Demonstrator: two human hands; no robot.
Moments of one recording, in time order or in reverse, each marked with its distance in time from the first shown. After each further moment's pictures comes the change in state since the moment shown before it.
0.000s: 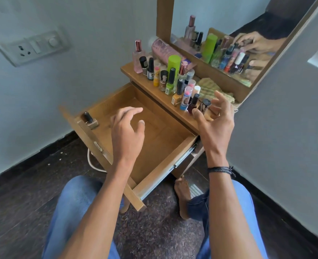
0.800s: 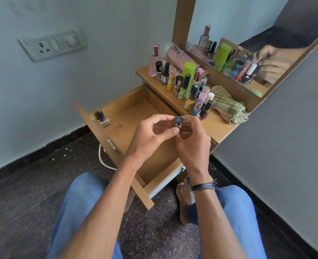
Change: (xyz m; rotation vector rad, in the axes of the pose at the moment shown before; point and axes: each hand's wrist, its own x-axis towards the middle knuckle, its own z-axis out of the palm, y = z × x) left_hand 0.001 0.014 -0.016 -0.503 -0.424 -0.138; right_hand -0.059 -0.024 0.037 -0.028 -0.253 -0.155
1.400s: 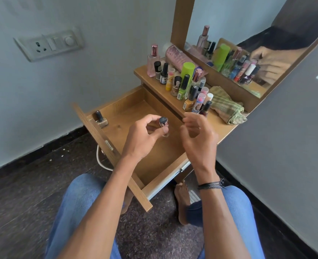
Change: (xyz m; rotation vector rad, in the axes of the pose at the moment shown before) left_hand 0.010 -0.015 -0.006 0.228 0.114 -0.014; right_hand 0.011 0.007 -0.014 0.030 0.051 -0.085
